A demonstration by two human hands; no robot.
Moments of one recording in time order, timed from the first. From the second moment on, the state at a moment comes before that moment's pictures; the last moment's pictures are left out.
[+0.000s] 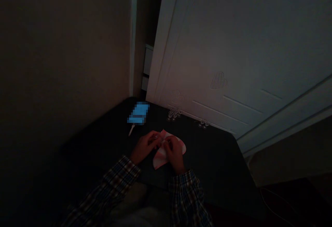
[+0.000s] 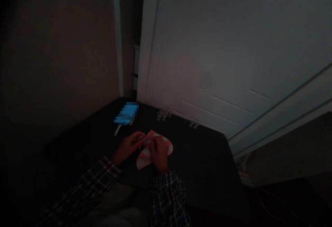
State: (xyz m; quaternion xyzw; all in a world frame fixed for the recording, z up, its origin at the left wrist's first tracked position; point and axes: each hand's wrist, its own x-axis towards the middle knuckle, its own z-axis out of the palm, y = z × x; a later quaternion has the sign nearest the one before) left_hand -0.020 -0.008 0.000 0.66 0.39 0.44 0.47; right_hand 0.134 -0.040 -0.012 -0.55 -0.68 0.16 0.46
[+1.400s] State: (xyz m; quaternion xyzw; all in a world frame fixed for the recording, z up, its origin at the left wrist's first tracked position) left_hand -0.029 0.002 -0.004 0.61 0.34 0.48 0.53; right_hand 0.131 -0.038 -0.015 -0.55 -0.68 0.15 0.46
